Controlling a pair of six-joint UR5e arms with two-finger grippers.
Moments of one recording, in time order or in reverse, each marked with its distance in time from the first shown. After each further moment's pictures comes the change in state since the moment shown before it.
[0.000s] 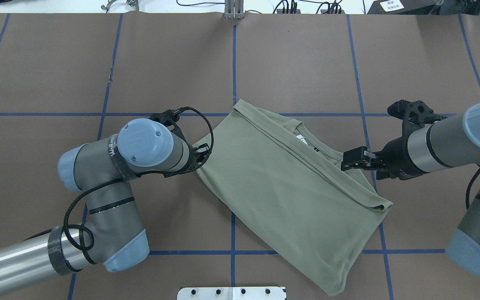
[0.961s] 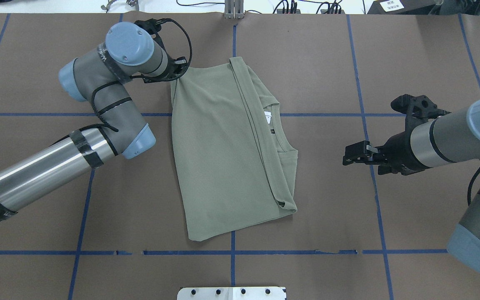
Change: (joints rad) left arm -0.268 -0.247 0.542 -0.310 0.014 0.297; right arm 0.020 0.005 -0.004 0.000 -0.004 0.000
